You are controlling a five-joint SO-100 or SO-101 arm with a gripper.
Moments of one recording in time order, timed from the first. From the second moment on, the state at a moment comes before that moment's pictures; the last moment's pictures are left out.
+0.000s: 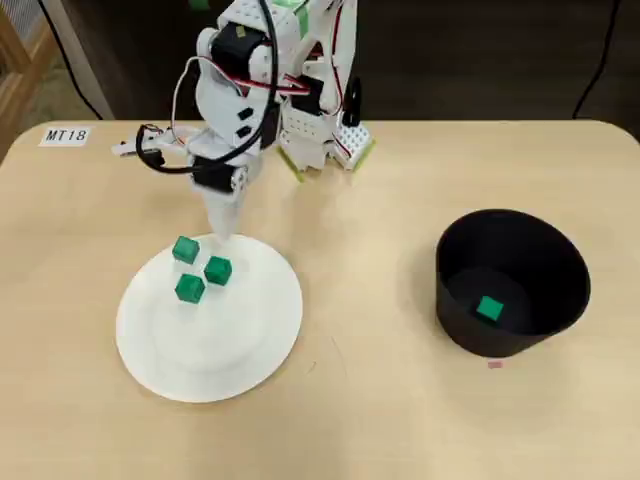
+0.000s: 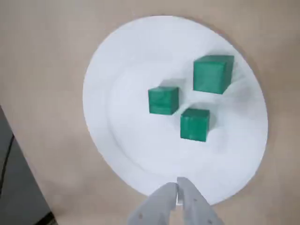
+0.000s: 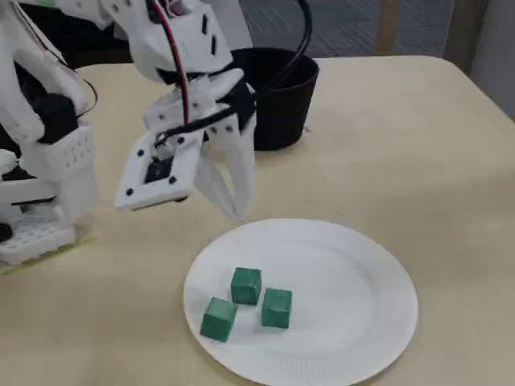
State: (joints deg) arm 29.4 118.7 117.4 63.7 -14.0
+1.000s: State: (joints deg) arm 37.1 87.7 95.6 72.6 -22.8
